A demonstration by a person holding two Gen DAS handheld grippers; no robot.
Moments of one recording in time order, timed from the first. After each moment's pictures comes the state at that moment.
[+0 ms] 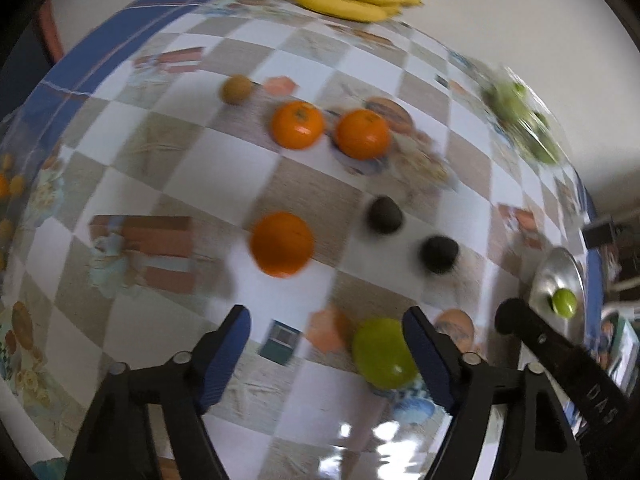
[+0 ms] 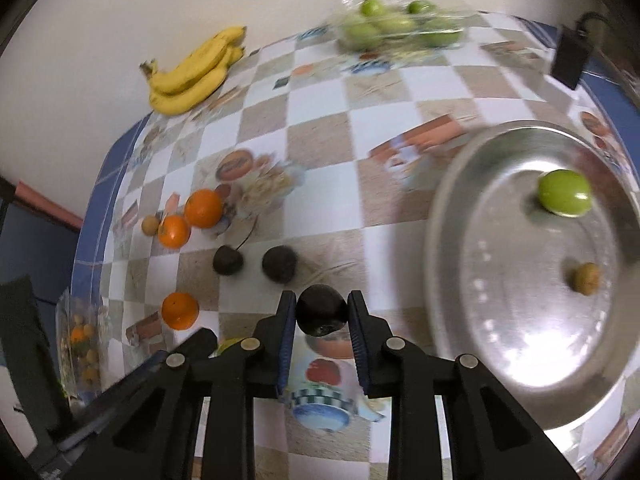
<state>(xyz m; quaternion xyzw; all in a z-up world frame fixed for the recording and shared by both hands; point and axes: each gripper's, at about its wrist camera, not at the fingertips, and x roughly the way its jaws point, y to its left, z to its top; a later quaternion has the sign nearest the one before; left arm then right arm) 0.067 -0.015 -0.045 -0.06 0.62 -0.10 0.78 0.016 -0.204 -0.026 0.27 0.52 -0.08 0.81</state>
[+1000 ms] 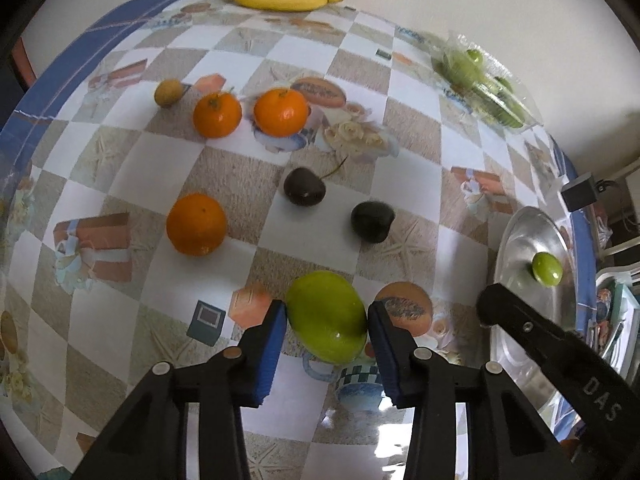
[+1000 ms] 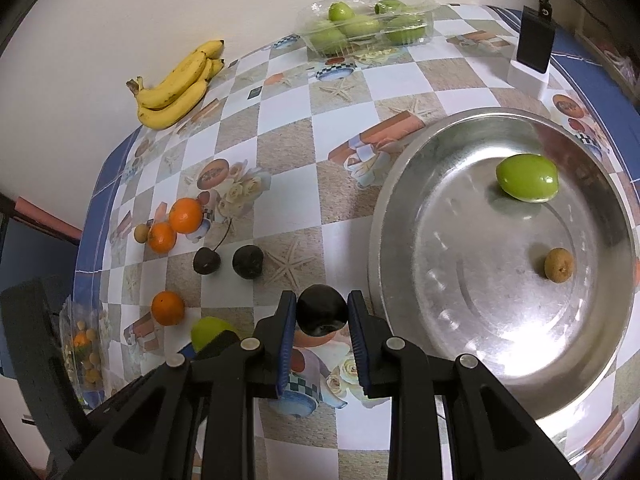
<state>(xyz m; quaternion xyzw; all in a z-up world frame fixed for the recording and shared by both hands) 0.049 -0.060 -0.040 -0.04 0.61 -0.15 0.78 -0.004 -0.228 -0.023 0.29 0.51 -0.09 0.80</state>
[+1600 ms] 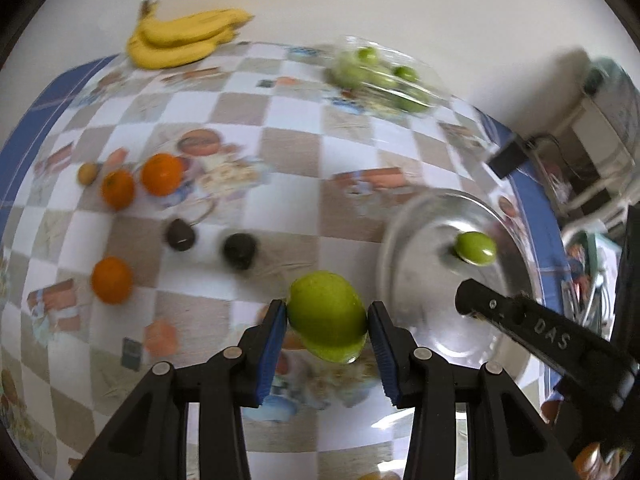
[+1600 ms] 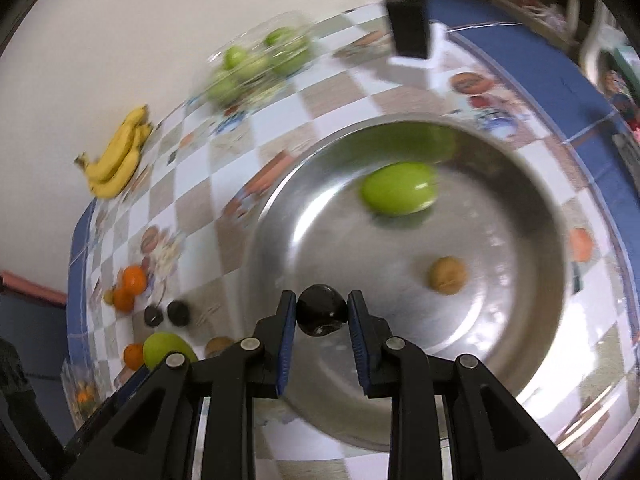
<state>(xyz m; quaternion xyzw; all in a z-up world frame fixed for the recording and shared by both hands) 0.022 -0.137 -0.005 0.02 0.56 -0.25 0.79 -0.046 -0.314 -0.023 0.35 0.48 -0.19 0.78</state>
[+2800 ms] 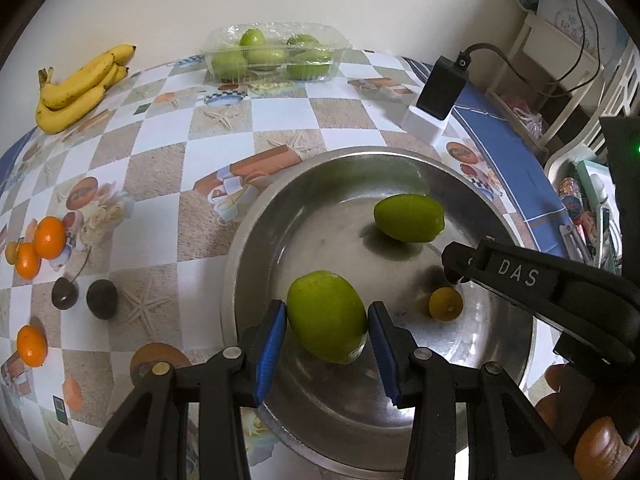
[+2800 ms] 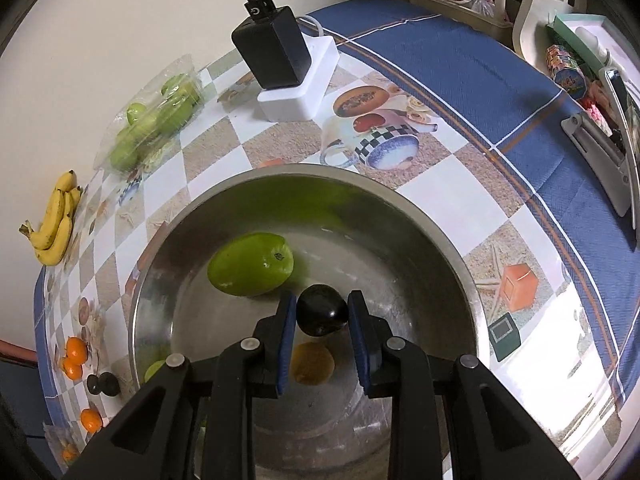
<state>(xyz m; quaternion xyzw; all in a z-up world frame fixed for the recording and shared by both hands) -0.005 -0.237 -0.039 0.11 0.53 -0.32 0.78 -0.065 -0.386 -0.058 0.37 0.46 -0.29 0.76</state>
